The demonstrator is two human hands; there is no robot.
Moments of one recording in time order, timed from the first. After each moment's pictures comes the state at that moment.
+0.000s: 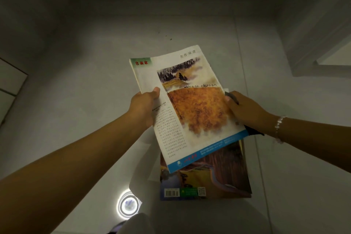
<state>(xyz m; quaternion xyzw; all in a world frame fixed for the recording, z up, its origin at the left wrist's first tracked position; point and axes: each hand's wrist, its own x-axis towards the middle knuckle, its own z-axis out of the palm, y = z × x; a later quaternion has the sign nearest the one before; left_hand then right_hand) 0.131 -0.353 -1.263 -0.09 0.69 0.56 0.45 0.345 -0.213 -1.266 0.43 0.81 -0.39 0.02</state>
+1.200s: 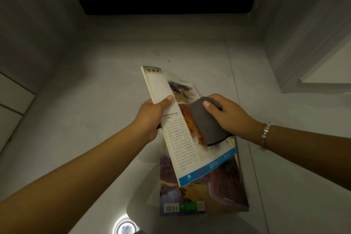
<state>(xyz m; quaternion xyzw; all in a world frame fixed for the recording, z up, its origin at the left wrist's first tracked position) 0.157 -0.352 -1.207 0.07 0.66 0.57 0.48 0.318 -0.234 -1.212 0.36 0.82 -0.44 -0.09</state>
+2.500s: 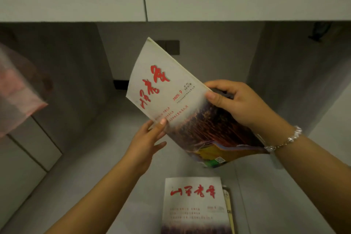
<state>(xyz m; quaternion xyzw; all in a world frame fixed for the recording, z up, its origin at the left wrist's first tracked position) 0.140 -0.359 -1.059 0.20 0.61 0.67 0.37 0.299 -0.213 -0.964 0.09 0.85 -0.44 -0.28</state>
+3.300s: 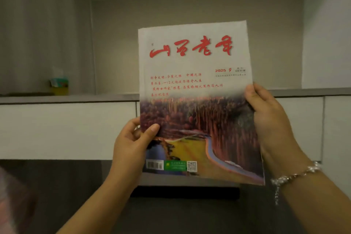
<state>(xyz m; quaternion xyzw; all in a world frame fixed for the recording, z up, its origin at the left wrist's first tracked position) 0.151 -0.312 -0.794 0.41 0.47 0.78 0.10 0.333 -0.183 -0.742 0.06 0.57 -0.53 -0.63</state>
